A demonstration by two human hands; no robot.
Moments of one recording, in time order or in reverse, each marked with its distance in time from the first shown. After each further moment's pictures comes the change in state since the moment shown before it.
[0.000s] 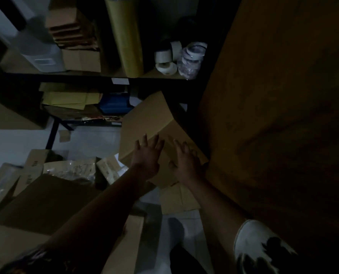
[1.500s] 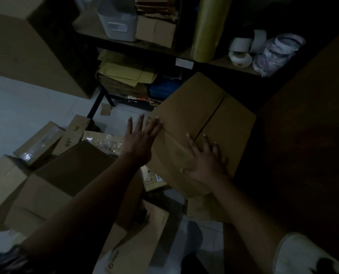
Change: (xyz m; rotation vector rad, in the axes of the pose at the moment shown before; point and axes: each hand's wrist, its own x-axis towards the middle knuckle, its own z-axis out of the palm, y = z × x) left_hand -0.029 -0.157 0.068 0.101 0.152 -0.239; right_hand 0.043 -0.069 0.078 -0.301 -0.181 -0.198
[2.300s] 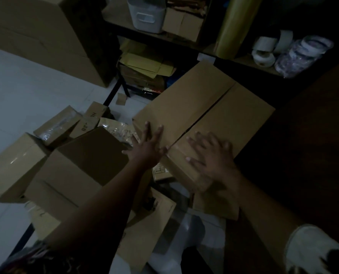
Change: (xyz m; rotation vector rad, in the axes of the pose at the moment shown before) left_hand -0.054 -0.009 0.045 -0.737 -0.200 -0.345; right_hand -0.013 -0.015 -0.001 -0.269 0.102 -0.357
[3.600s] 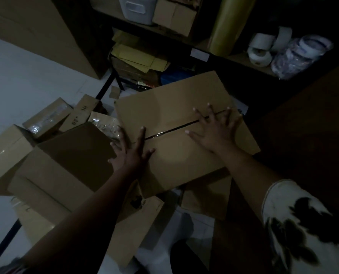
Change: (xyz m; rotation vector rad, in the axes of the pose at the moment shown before) left_hand 0.005 -0.009 0.033 -0.106 0.104 -0.101; right_hand 0.074 0.063 -0.018 -0.023 -0.053 0.254
